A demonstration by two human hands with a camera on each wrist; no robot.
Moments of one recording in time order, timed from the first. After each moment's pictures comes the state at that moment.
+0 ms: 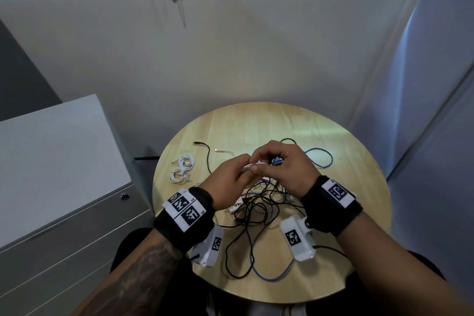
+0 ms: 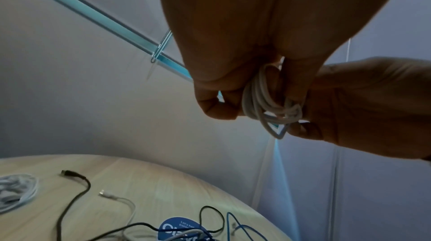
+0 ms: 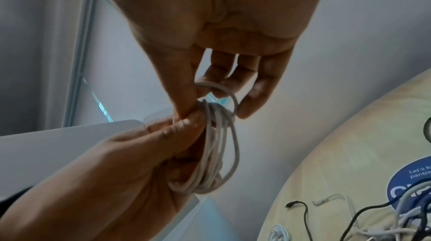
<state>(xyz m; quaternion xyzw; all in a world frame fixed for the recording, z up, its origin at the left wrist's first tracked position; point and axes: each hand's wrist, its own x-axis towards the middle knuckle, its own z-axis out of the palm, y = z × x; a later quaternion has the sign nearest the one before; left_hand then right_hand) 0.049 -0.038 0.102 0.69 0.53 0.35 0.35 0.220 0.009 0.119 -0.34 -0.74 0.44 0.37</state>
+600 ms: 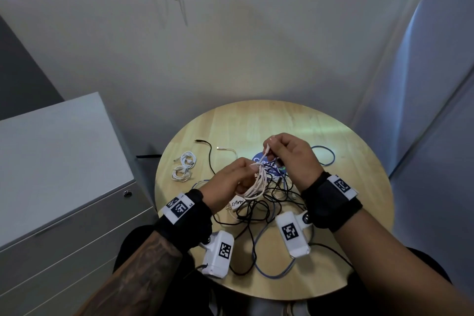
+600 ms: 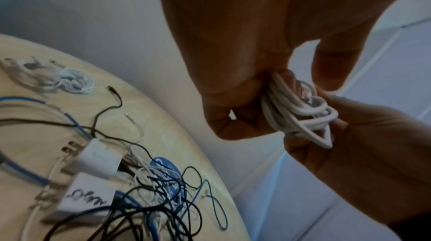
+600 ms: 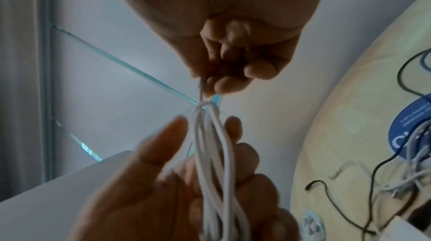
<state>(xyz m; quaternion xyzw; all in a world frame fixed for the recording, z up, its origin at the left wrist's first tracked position) 0.052 -0.044 0.094 0.51 0.48 0.43 0.57 0.211 0.015 0.116 -0.40 -0.61 0.52 0.45</state>
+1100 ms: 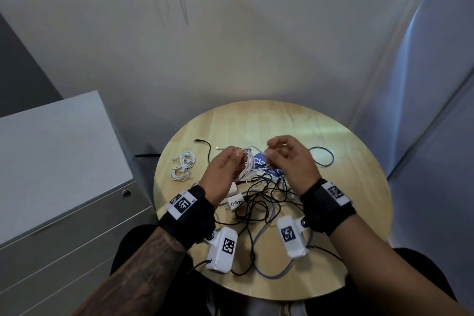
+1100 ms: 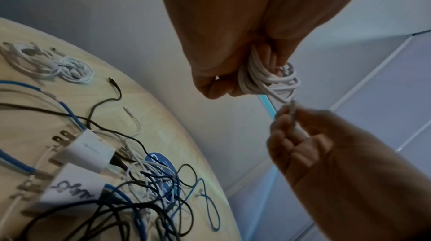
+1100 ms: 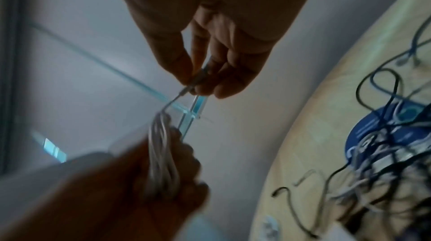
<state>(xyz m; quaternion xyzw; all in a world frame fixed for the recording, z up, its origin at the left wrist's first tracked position) 0.048 -0.037 0.089 0.52 0.51 0.54 0.43 0.214 0.017 0.095 -0.40 -0.57 0.54 0.48</state>
